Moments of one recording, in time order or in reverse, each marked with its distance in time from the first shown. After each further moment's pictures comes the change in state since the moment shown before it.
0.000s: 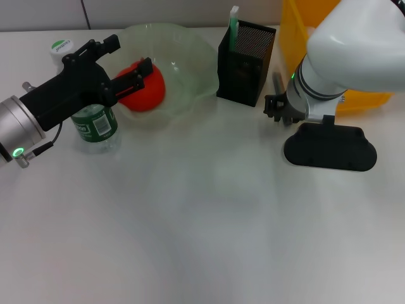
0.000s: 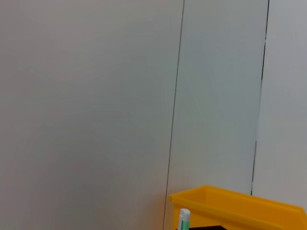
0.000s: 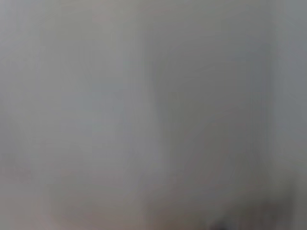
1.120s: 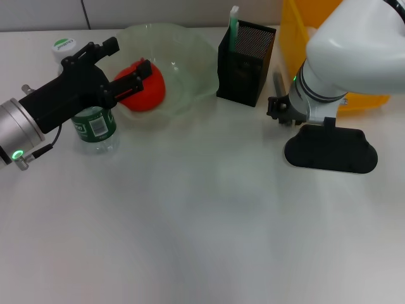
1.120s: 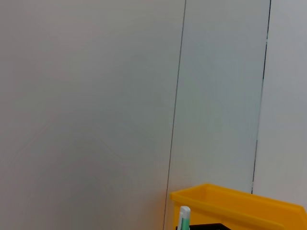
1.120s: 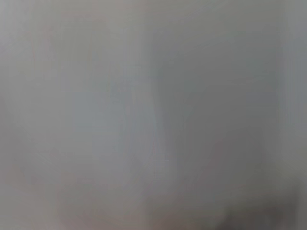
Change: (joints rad) left arm 0.007 -0.002 0.000 0.000 0.000 0.000 0.000; right arm 0.003 0.001 -0.009 -0.014 -0.005 -0.004 0.023
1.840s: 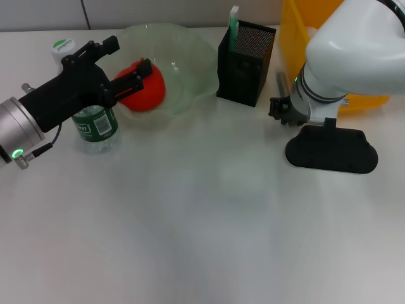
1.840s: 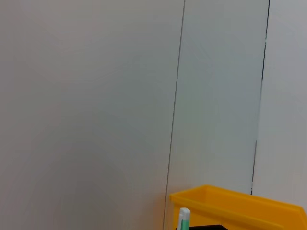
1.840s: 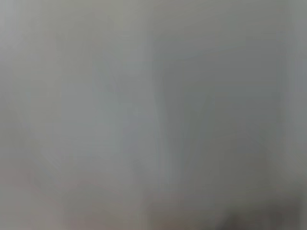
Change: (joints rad) left arm -0.003 0.002 0.000 0.000 0.000 0.002 0.000; right arm 0.011 0.001 -0.008 -0.032 0.005 0.017 0.004
